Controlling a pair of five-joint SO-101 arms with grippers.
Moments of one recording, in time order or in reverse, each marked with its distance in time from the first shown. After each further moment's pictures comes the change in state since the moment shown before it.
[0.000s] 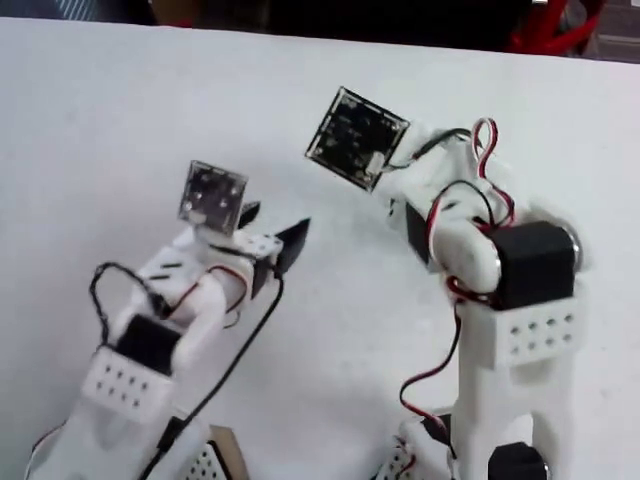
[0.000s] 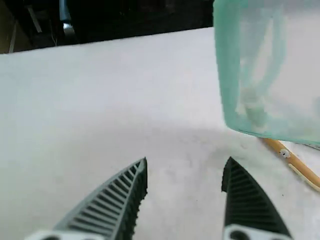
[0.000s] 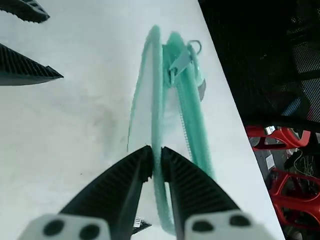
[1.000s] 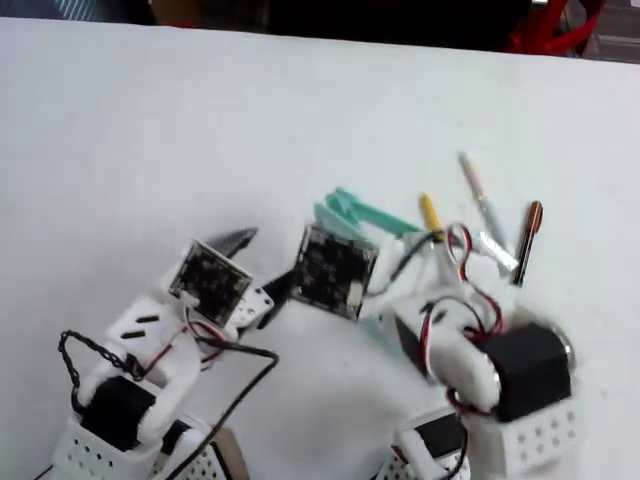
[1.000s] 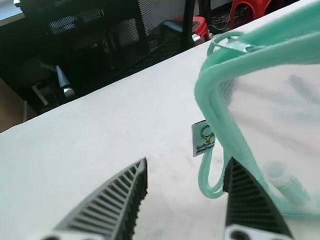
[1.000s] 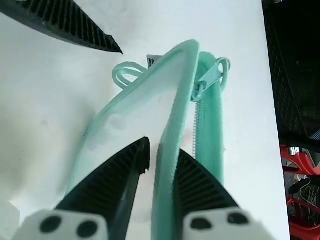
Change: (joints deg) left arm 5.2 -24.2 6.6 11.3 -13.5; right arm -7.7 -22.9 32.4 3.7 2.6
